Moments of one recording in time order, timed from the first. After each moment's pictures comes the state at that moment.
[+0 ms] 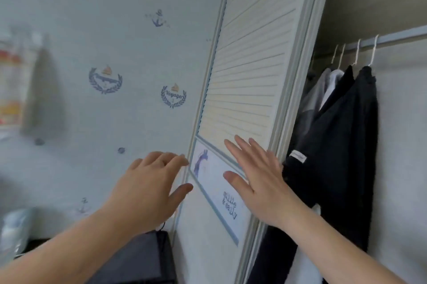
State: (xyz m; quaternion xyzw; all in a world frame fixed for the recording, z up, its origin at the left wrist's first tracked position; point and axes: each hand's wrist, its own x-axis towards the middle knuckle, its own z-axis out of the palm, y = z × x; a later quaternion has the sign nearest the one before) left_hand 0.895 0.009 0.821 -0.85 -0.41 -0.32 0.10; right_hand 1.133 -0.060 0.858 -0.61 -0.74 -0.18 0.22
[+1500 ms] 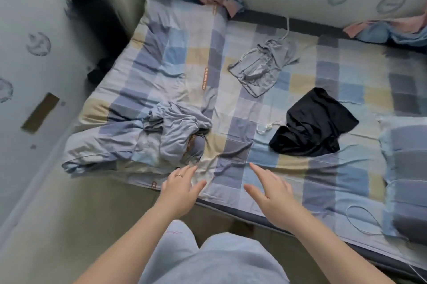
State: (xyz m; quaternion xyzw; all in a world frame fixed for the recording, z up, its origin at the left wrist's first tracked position) left_hand 0.253 -0.586 0.336 0.15 -0.91 -0.27 -0.28; right_hand 0.202 -0.328 0.400 0.11 -0.90 0.23 -0.36
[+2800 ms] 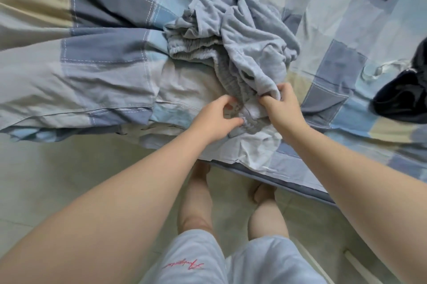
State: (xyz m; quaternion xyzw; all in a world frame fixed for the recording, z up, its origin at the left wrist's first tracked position) left_hand 0.109 -0.811 0.012 0.20 -0.75 -0.53 -0.34; right_hand 0.039 -0.648 0.037 -0.20 -0.84 0.40 -0.32
